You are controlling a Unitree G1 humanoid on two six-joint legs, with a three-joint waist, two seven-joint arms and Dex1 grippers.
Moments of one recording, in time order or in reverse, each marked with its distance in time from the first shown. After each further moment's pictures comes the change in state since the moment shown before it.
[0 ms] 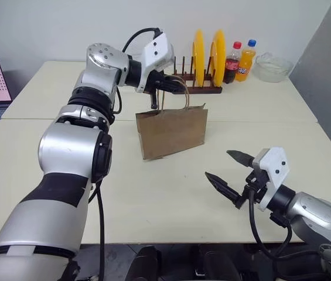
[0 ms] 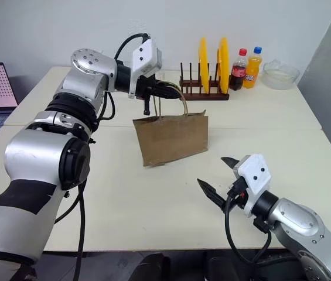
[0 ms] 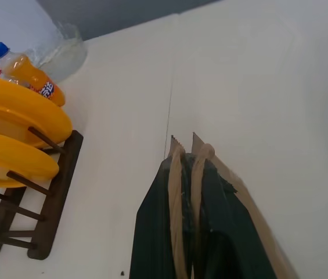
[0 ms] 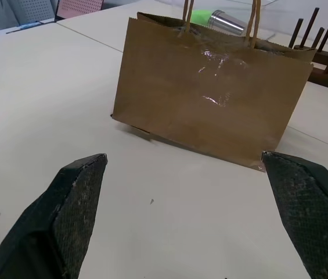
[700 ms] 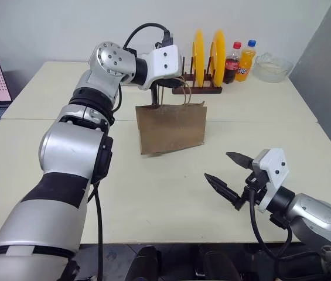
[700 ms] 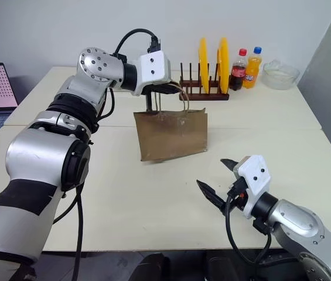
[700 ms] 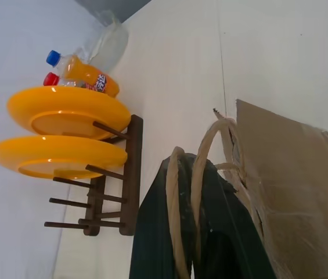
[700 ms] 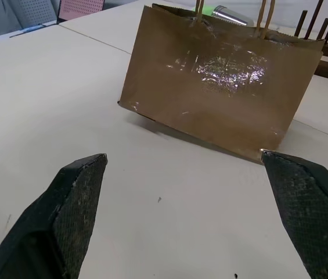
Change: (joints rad) left arm -0.002 0.004 -0.071 0.023 0.127 -0.220 0.261; right arm 0.004 -0.022 0.001 -0.002 0.068 0.003 -0.042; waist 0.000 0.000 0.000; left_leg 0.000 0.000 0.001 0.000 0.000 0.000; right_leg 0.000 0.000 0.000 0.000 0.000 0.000
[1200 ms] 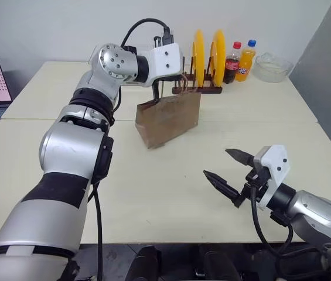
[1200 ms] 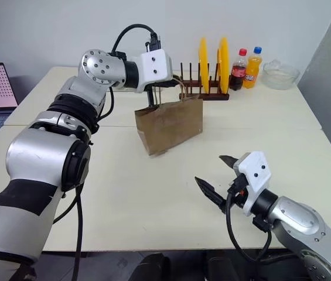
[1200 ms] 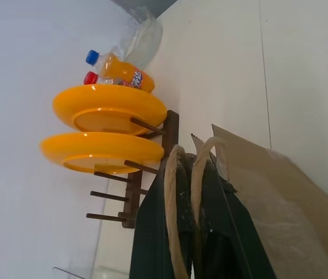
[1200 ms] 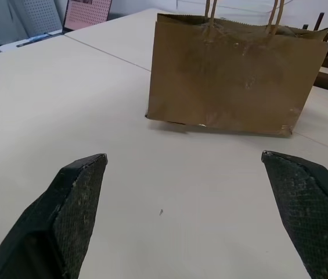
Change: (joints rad) left arm 0.000 0.000 -0.018 0.007 0.064 -0.072 0.161; right arm -0.035 -0.007 -0.014 0.000 0.066 0.000 -0.037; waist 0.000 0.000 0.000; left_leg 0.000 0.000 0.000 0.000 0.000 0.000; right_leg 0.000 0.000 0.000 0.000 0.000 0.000
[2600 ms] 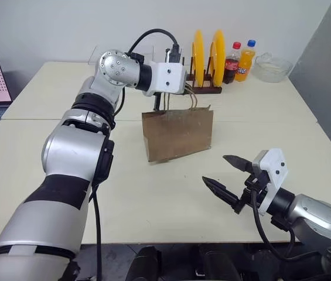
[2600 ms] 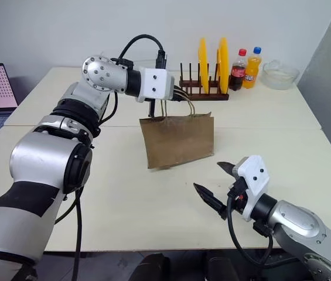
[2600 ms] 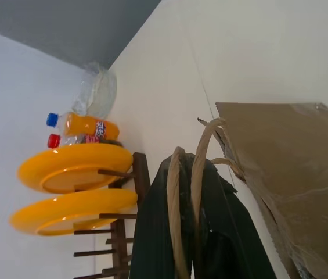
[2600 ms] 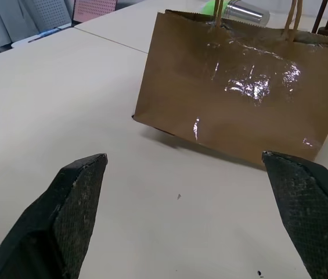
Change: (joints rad) left arm 0.028 0.002 -0.006 0.001 -0.011 -0.230 -0.150; right arm 0.032 -0.050 0.011 0.000 0.090 0.000 -0.033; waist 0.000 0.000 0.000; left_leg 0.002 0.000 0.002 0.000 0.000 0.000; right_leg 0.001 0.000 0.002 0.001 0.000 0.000
